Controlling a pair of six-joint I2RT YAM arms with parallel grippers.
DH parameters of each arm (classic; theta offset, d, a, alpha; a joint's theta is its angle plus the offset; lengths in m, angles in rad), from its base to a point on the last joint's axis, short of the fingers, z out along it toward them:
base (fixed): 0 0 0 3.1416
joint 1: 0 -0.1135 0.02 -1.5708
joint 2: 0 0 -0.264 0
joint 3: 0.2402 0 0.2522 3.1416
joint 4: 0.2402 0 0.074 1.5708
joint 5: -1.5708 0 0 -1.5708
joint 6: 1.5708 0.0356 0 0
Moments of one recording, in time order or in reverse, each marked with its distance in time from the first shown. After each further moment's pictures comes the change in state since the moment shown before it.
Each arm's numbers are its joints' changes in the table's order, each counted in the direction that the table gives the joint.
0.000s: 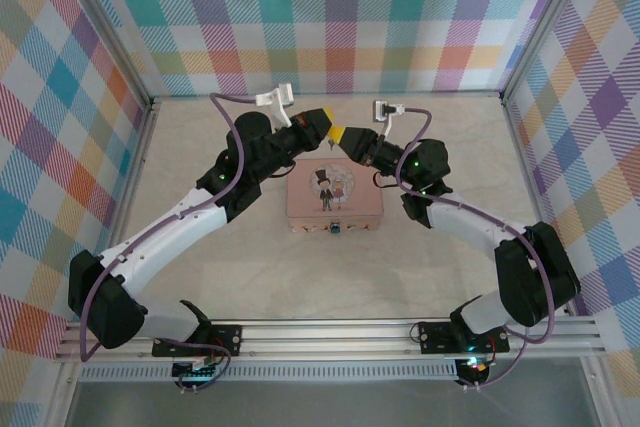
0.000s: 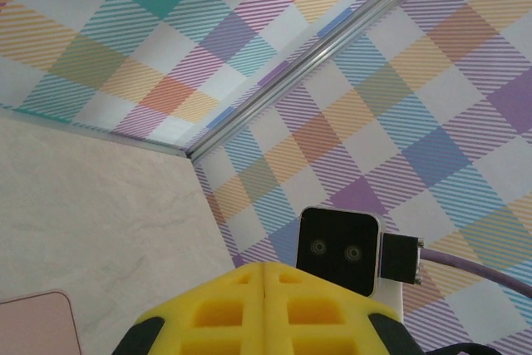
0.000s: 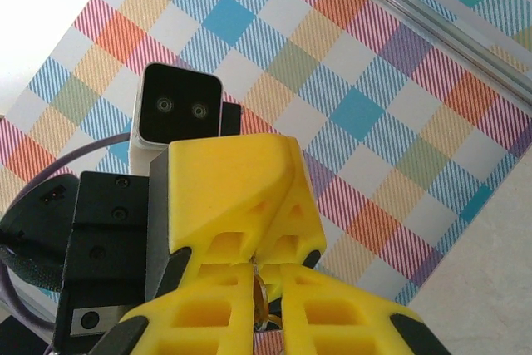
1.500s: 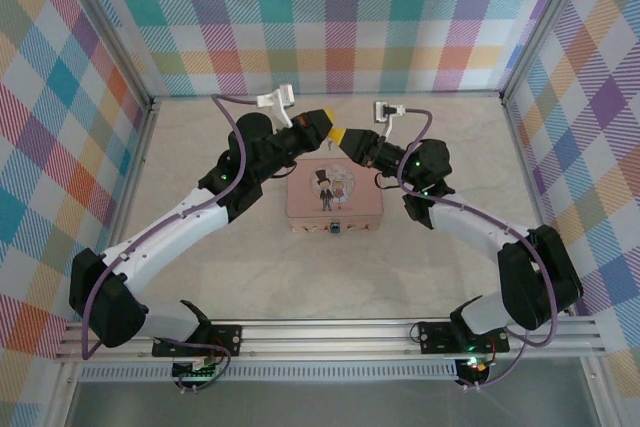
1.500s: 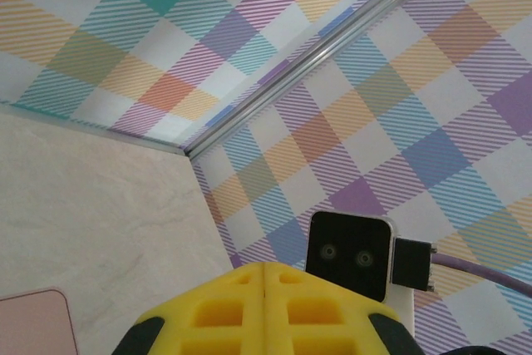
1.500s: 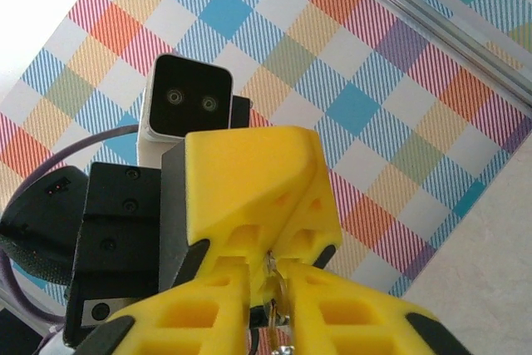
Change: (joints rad) left arm 0.000 -0.010 -0.012 -0.023 -0.003 -0.016; right arm 0.002 0.017 -0.005 0.030 0.015 -0.022
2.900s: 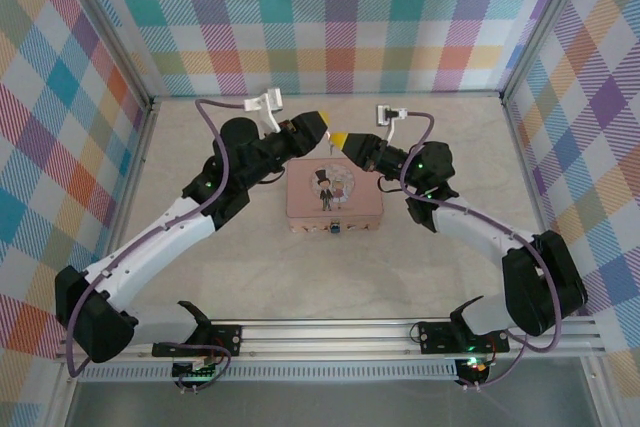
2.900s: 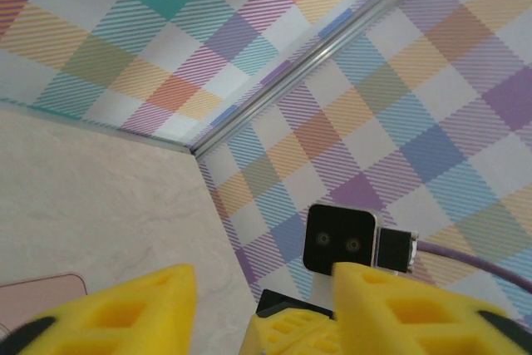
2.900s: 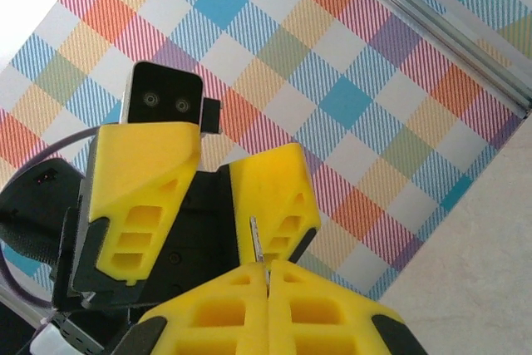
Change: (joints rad) left arm -0.028 0.100 -0.032 0.081 -0.007 0.020; right arm 0.021 0.041 -0.028 0.043 0.016 -0.052
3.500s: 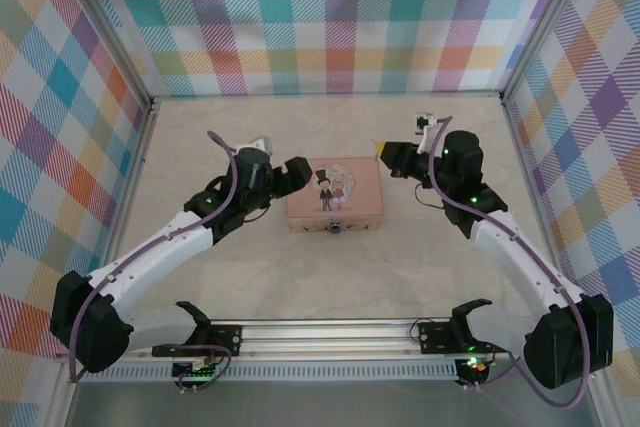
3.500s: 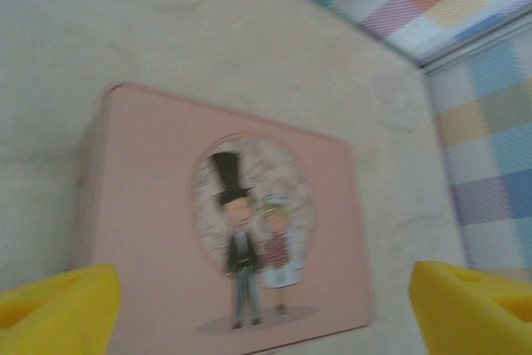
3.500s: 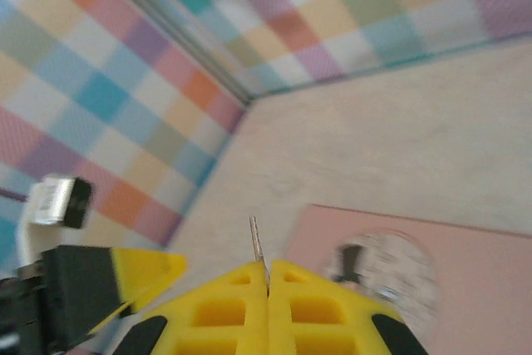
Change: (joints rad) left arm -0.036 0.054 -0.241 0.357 0.185 0.005; right arm 0.170 0.282 0.044 0.963 -0.253 -0.591
